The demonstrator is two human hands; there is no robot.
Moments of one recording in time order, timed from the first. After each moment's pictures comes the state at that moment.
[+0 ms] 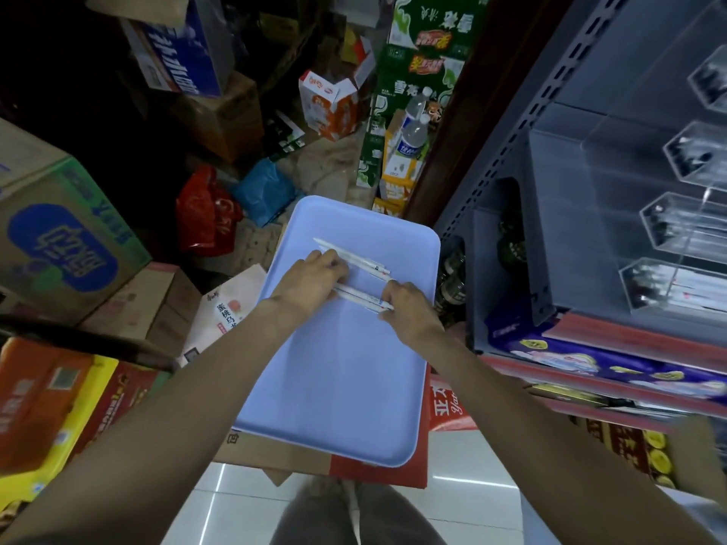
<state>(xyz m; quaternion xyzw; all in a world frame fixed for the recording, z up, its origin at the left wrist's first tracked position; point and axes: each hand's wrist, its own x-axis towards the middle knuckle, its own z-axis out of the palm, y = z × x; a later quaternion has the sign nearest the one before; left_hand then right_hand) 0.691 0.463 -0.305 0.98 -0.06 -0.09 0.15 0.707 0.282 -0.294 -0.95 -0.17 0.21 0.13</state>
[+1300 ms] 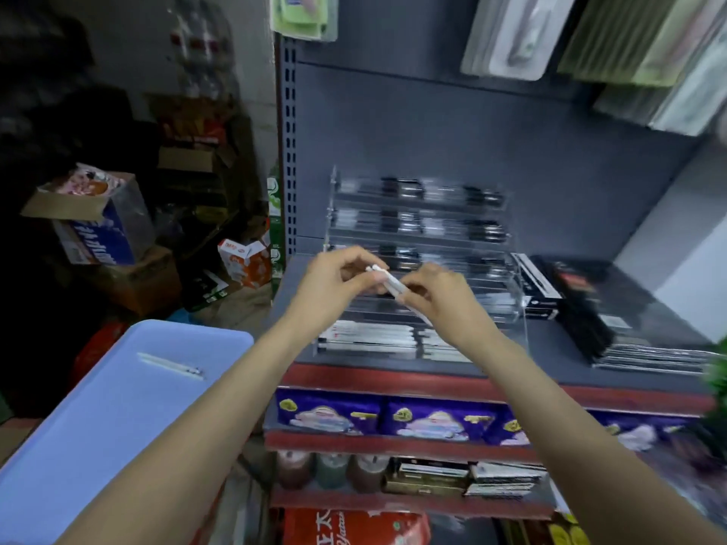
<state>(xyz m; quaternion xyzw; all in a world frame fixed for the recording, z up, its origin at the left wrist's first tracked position) 0.695 0.113 -0.069 0.77 -0.15 0.13 0.61 0.716 -0.061 -0.060 -0.94 -0.25 -0.08 0.22</state>
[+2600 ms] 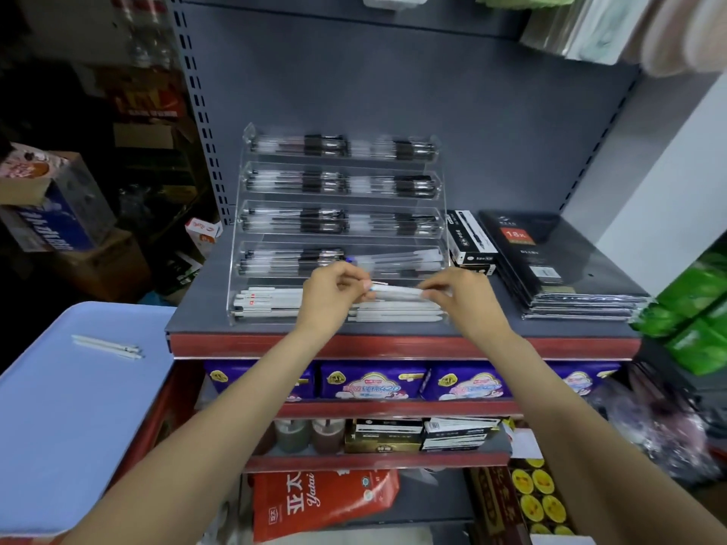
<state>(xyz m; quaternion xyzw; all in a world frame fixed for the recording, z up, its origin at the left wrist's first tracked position) 0.708 -0.017 -0.127 0.76 -0.02 0.09 0.64 0.726 -0.214 -0.115 -0.95 -0.14 -0.10 0.26</state>
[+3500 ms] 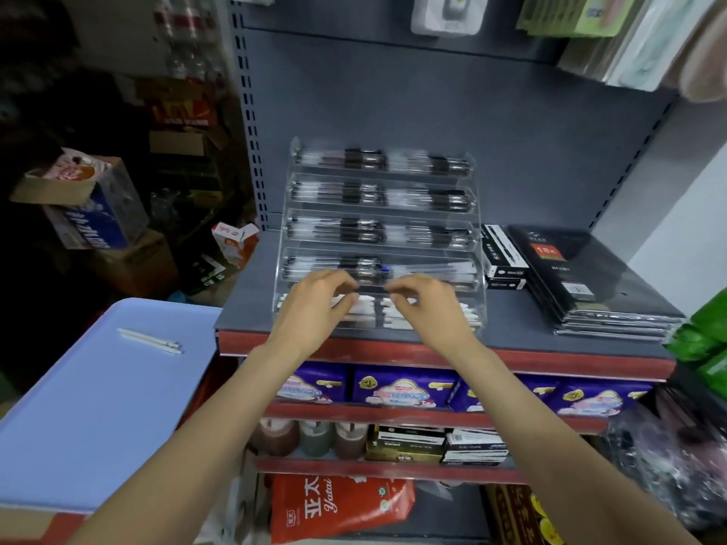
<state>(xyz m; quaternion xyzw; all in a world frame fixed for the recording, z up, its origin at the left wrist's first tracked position) 0.683 0.046 -0.124 0.93 -0.10 0.19 0.31 0.699 -0.135 -0.106 -0.93 -0.18 -0.08 0.32</state>
